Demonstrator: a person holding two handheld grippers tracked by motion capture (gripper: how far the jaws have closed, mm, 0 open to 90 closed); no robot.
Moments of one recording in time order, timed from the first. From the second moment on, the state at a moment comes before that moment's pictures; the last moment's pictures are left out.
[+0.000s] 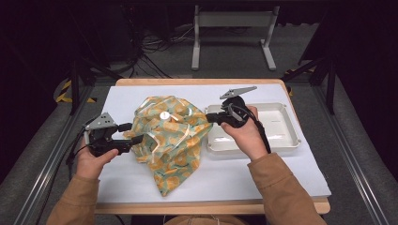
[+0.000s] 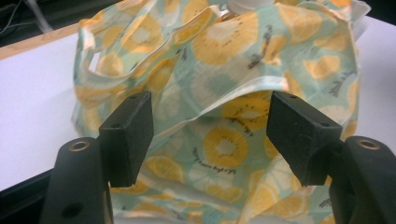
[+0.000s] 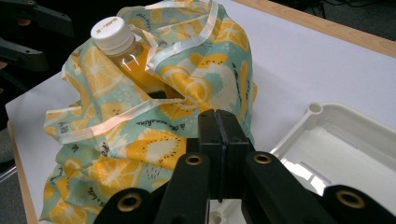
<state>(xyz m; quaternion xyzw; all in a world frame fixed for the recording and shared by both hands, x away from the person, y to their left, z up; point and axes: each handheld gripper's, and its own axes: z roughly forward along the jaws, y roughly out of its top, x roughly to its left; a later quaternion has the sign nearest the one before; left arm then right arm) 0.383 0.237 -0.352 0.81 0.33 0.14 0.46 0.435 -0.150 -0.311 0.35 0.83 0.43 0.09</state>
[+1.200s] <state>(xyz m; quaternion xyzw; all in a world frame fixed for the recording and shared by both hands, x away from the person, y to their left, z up) 0.376 0.217 -0.373 0.87 0.30 0.11 0.37 0.431 -0.142 -0.332 0.34 0.83 0.43 0.07</state>
